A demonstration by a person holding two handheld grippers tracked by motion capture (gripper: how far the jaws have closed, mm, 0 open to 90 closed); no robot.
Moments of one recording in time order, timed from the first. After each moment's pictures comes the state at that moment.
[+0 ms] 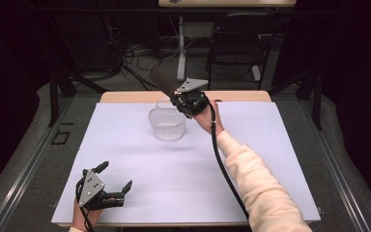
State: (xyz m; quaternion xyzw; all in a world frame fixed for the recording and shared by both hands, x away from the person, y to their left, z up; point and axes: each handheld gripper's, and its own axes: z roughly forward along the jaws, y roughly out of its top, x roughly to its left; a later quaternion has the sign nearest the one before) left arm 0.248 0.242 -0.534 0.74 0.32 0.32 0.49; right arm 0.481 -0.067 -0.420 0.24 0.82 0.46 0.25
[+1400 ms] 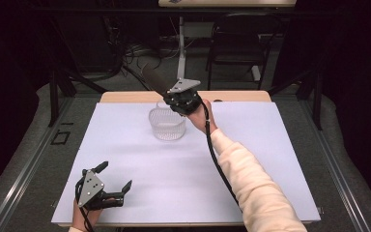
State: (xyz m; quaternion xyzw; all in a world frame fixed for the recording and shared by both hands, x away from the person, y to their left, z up) left arm 0.248 0.243 -0.534 0.74 0.32 0.32 0.49; right arm 0.489 -0.048 -0.426 0.21 0.81 0.47 0.26
